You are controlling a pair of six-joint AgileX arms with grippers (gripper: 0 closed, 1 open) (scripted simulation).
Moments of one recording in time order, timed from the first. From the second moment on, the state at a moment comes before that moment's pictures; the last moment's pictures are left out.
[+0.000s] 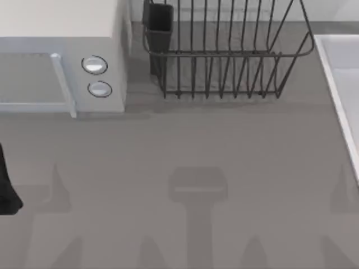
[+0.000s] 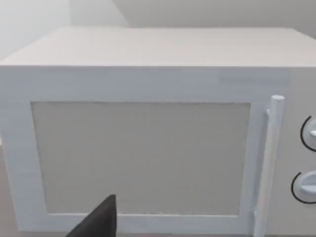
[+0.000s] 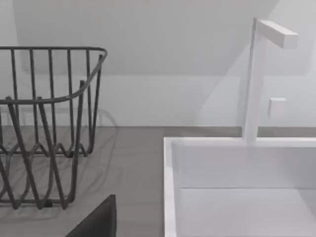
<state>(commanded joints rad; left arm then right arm) 0.00 0.00 0.00 0.00 0.00 0.00 0.00 0.00 0.00 0.00 0.00 0.00</state>
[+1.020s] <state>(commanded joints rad) 0.00 0.00 0.00 0.00 0.00 0.00 0.00 0.00 0.00 0.00 0.00 0.00</state>
